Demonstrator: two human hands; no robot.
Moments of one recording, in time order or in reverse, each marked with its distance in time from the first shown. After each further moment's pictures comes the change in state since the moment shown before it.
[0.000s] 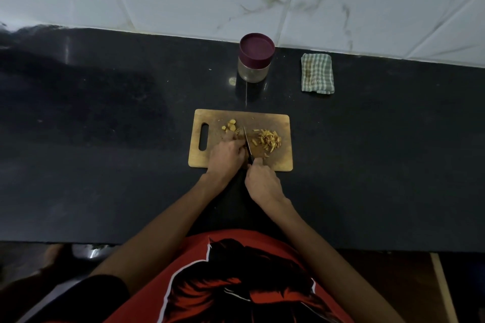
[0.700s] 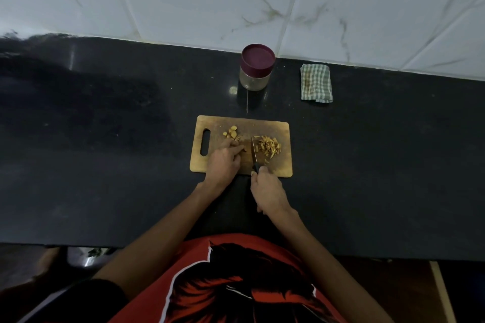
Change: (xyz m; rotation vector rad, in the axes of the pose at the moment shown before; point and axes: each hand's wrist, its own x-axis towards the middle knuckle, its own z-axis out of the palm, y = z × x) left_hand -0.006 -0.007 -0.001 -0.143 0.030 -0.030; right_hand -0.009 0.010 -0.007 0.105 -0.018 0.011
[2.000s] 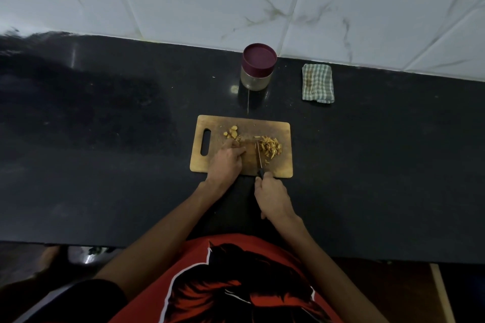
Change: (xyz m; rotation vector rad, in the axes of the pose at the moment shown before) left_hand -0.001 0.008 -0.002 0.066 -0.035 0.007; right_hand -0.003 0.014 0.004 0.020 0.004 0.047
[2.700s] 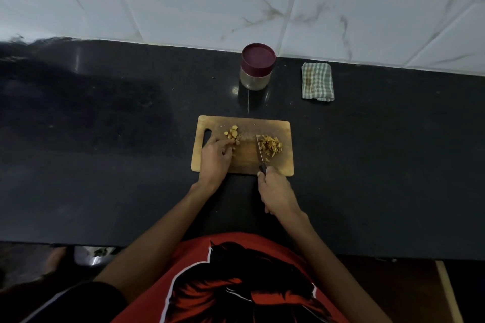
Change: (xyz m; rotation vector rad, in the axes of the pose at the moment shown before) left_hand -0.001 -0.013 -0.010 -0.213 0.255 -0.100; right_hand 0.000 0.002 -0.012 0.051 -0.014 -0.038
